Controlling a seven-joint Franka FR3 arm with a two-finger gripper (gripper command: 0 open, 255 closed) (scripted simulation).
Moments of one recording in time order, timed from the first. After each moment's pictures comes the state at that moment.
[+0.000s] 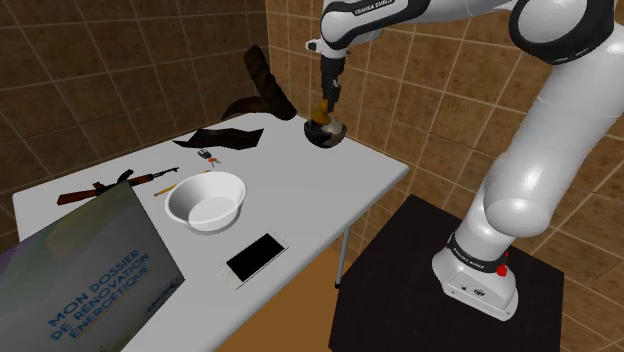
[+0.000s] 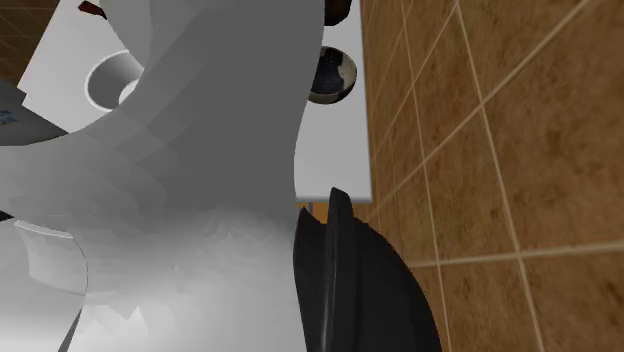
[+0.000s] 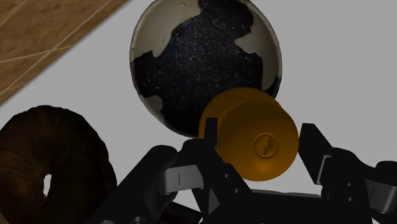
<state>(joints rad) 0.11 0.01 -0.22 -1.91 -0.03 2.00 -1.04</state>
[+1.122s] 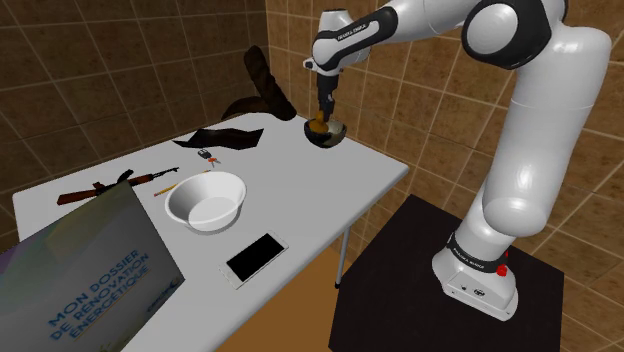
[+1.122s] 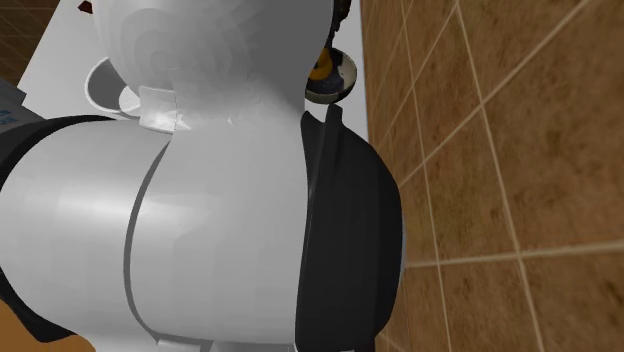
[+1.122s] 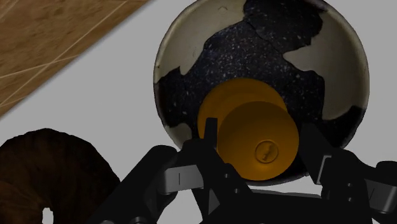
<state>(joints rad) 0.07 0.20 -0.25 -1.85 0.03 2.12 -1.12</state>
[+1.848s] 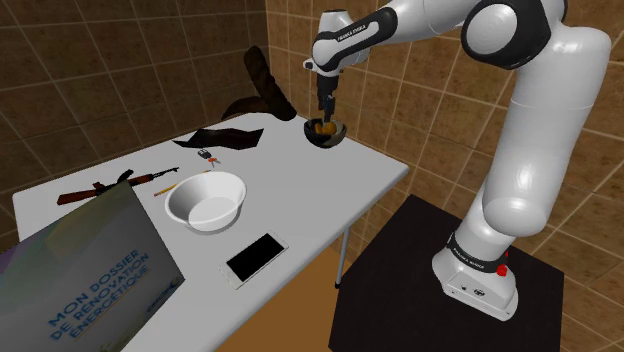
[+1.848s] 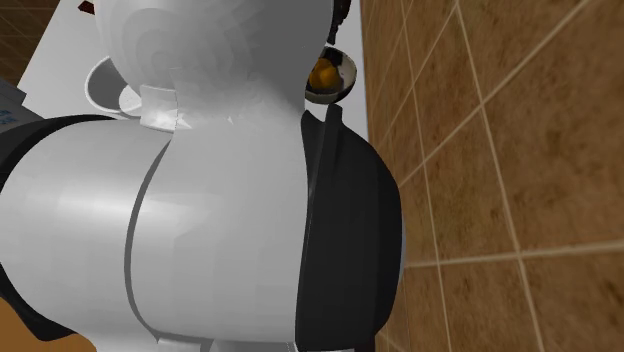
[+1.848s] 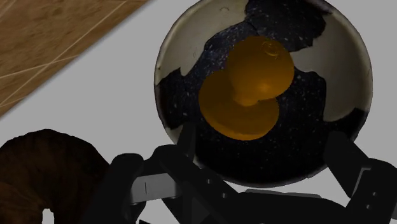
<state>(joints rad) 0.07 0.20 -0.25 -1.85 0.03 2.13 -1.12</state>
